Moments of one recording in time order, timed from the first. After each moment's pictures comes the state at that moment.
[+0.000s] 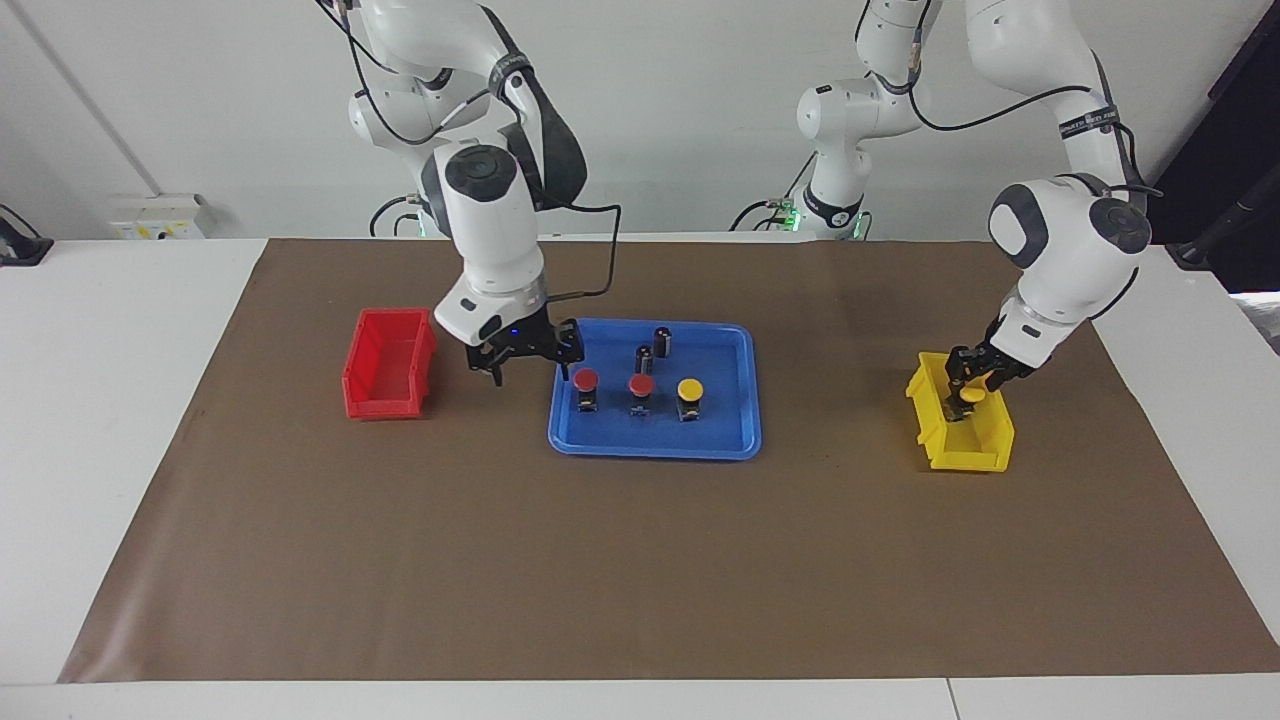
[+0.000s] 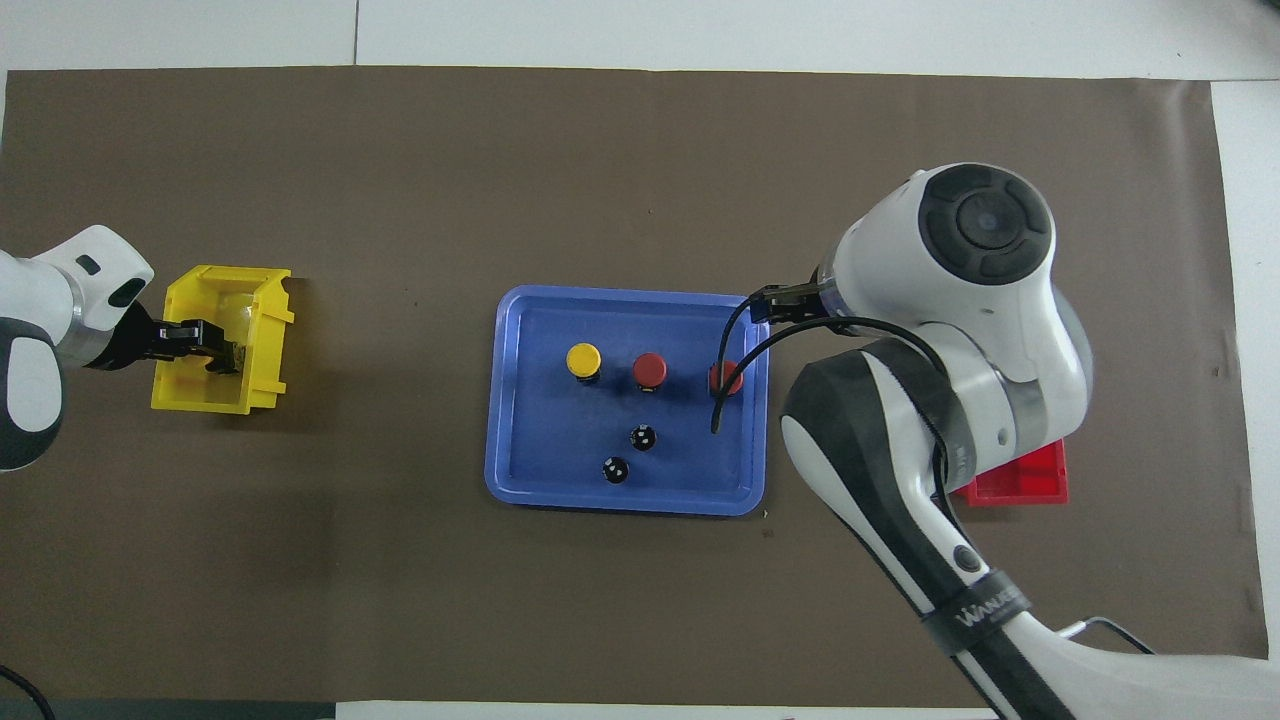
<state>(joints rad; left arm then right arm) 0.06 0.07 -0.01 -2.14 -0.02 2.20 0.10 0.38 0.11 -0.08 -1.84 -0.01 1.99 0.32</state>
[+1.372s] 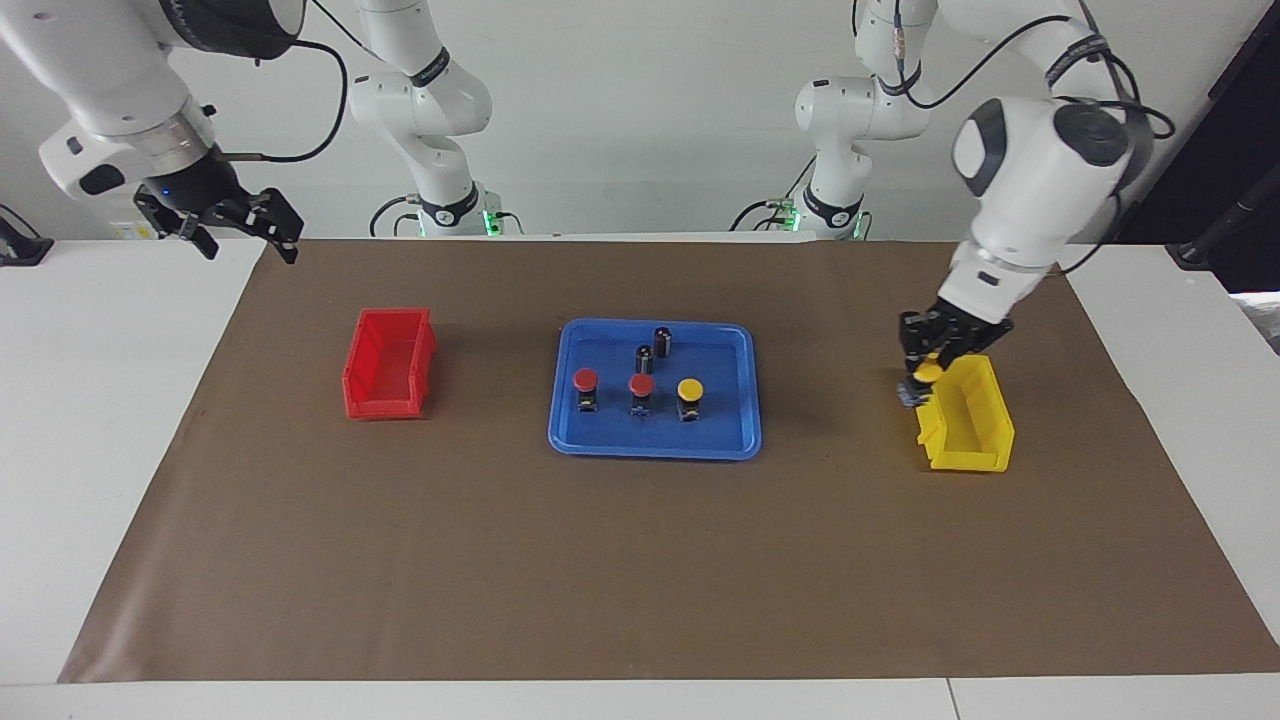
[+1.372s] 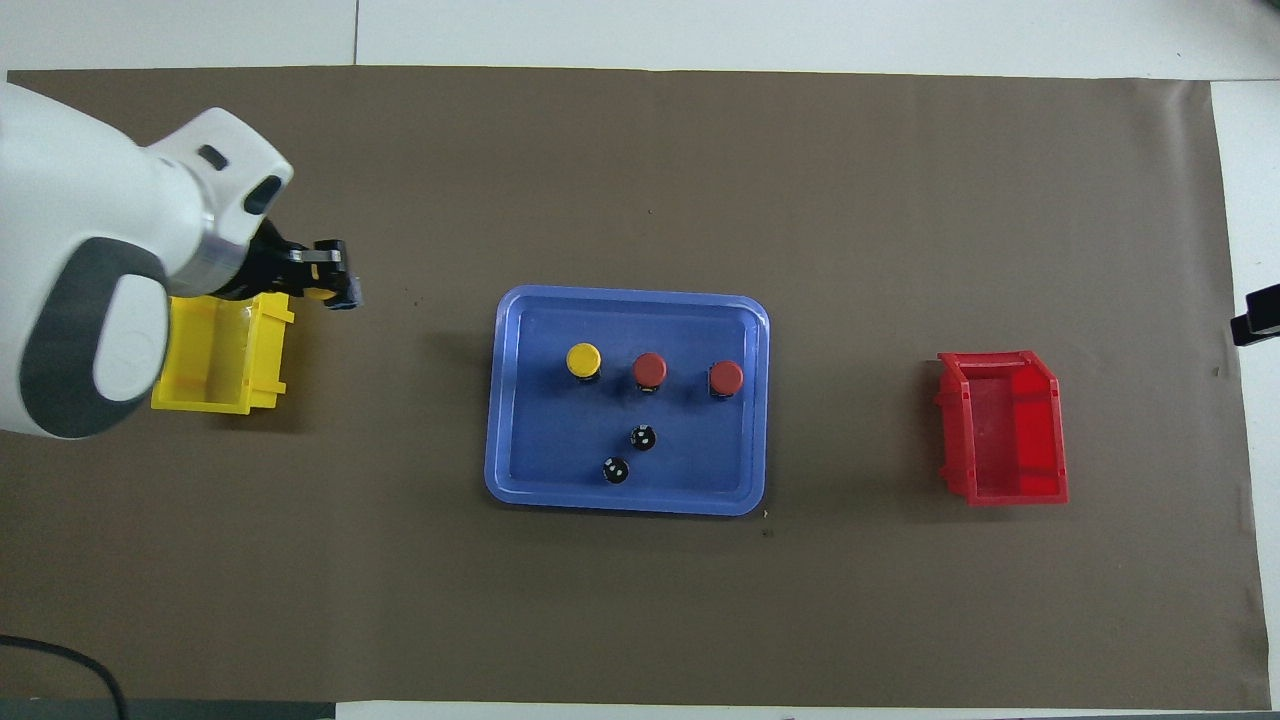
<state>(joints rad) -0.35 0.10 -0.04 -1.80 -0.08 1.97 -0.33 -0.08 0.00 -0.11 -1.53 -0.04 1.43 -0.17</state>
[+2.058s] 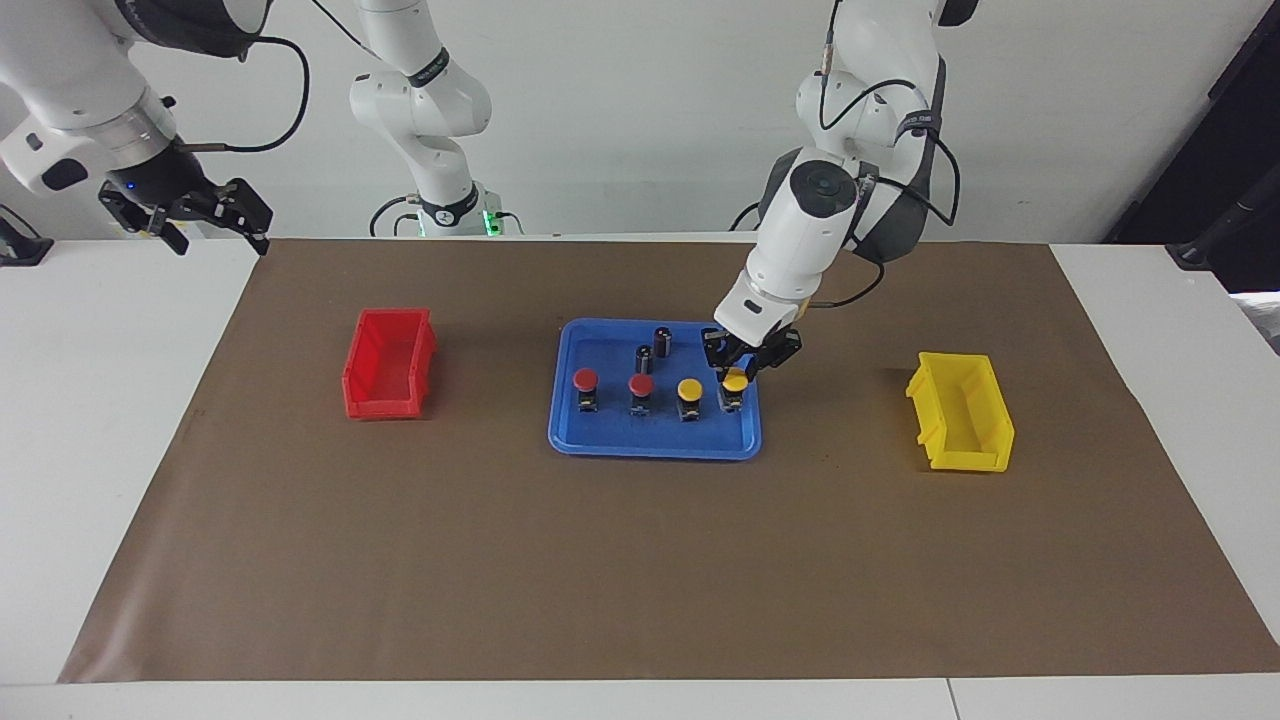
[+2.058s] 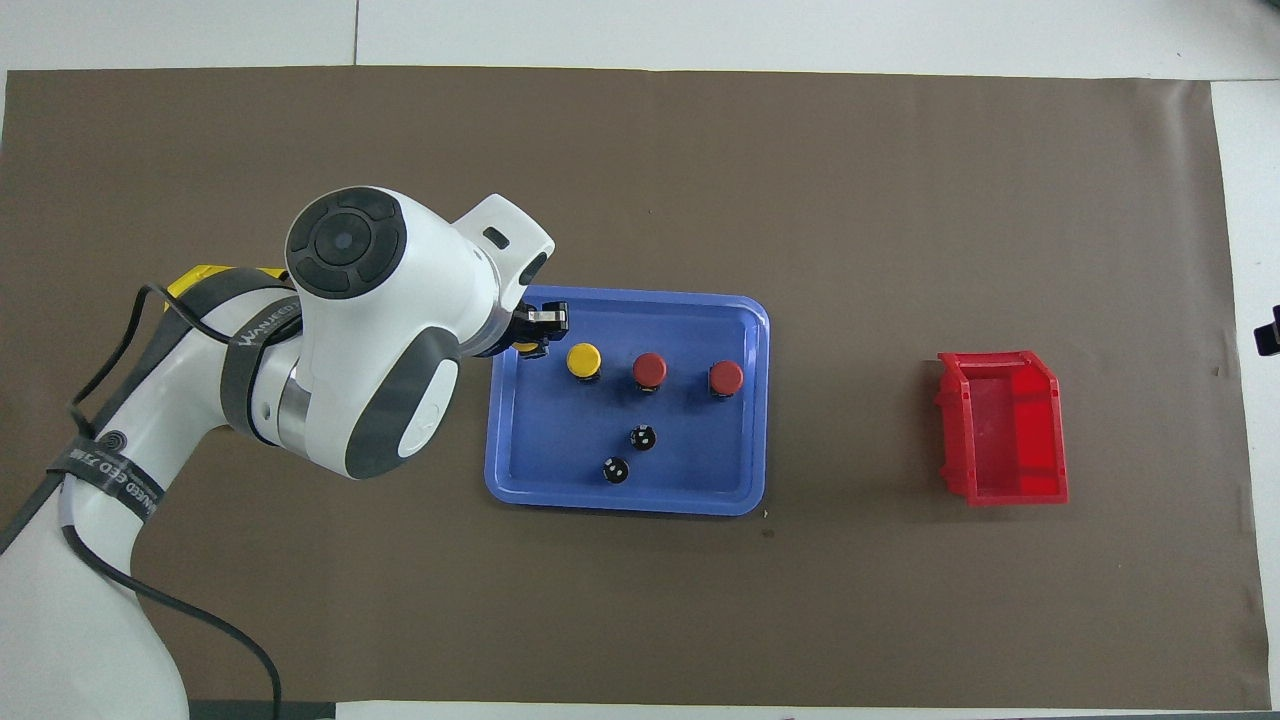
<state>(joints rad) -0.53 0.19 -0.04 -1.87 -0.12 2.11 -0.47 -0.08 -0.01 -0.10 -1.53 -0.04 1.42 -0.19</state>
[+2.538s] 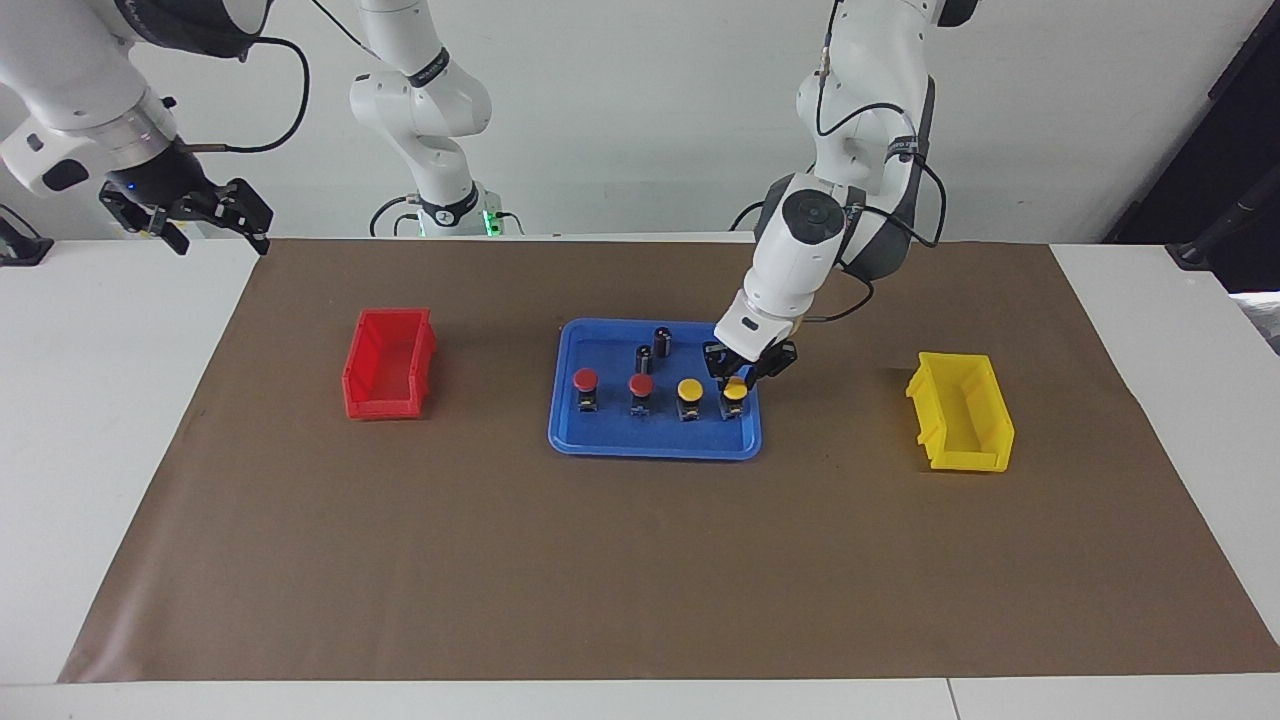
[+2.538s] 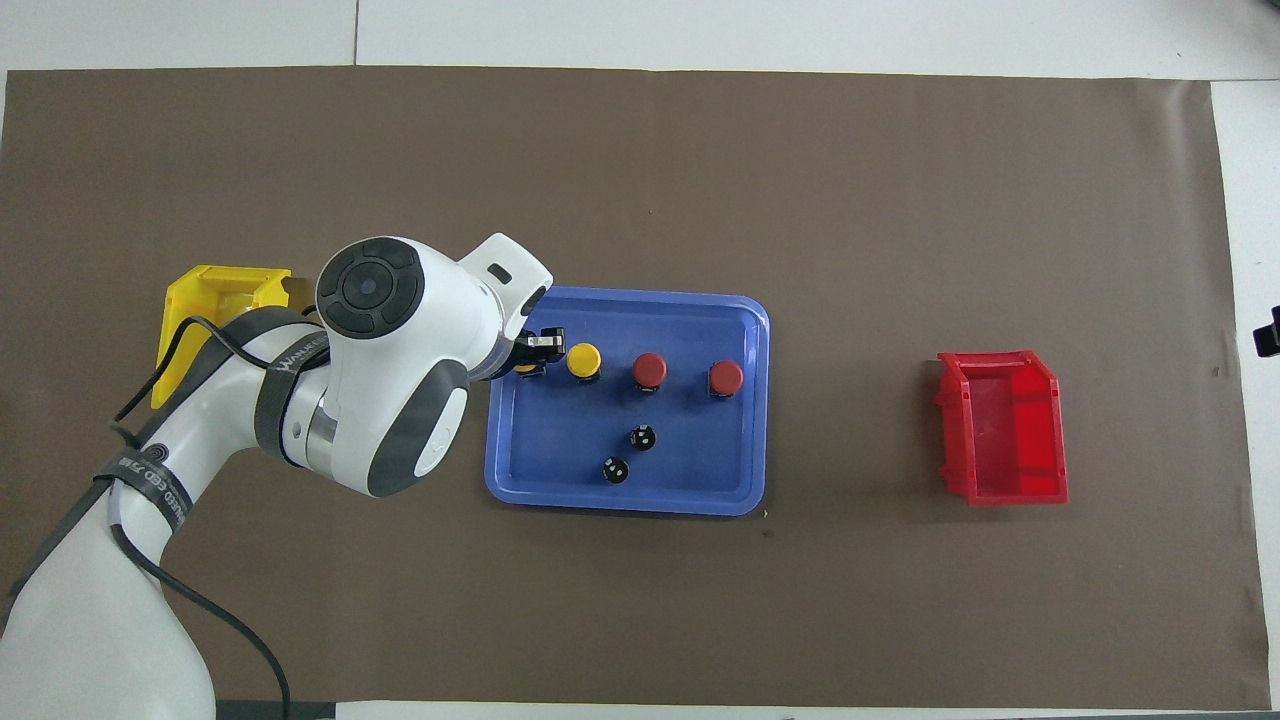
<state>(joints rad) -0.53 0.19 -0.04 -1.98 -0.12 2.22 -0.47 -0.08 -0.01 -0.10 -1.54 -0.04 1.42 -0.19</state>
